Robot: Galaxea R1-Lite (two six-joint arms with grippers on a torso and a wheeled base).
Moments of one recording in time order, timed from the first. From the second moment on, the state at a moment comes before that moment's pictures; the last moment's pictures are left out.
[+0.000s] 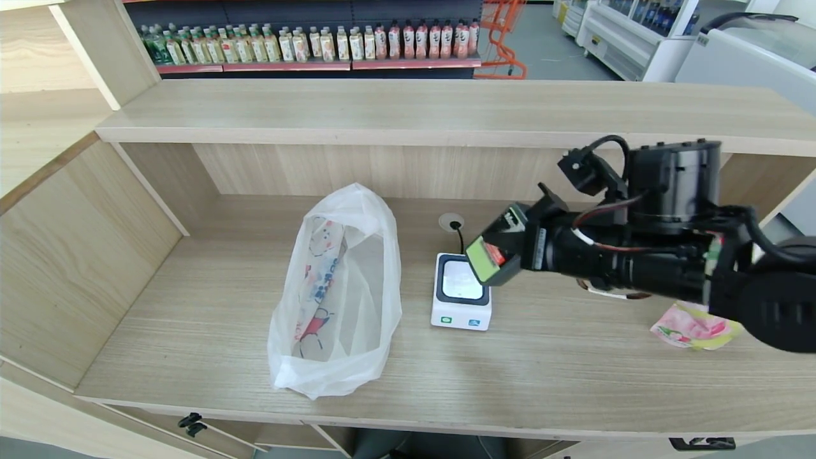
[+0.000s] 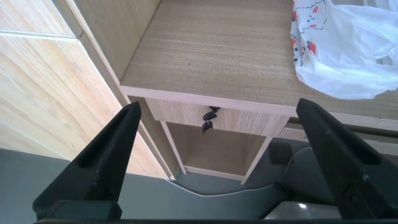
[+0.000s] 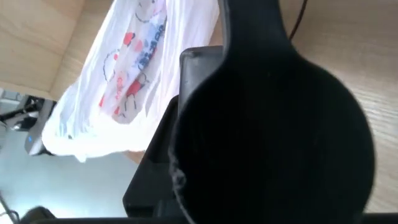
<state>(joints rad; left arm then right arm) 0.00 0.00 0.00 0.05 0.13 0.01 0.54 1.68 -0.97 -0.43 0.13 0.30</state>
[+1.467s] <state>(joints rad) 0.00 0.00 0.00 0.05 0.13 0.01 0.61 1.51 -0.83 -0.44 0.23 0.49</state>
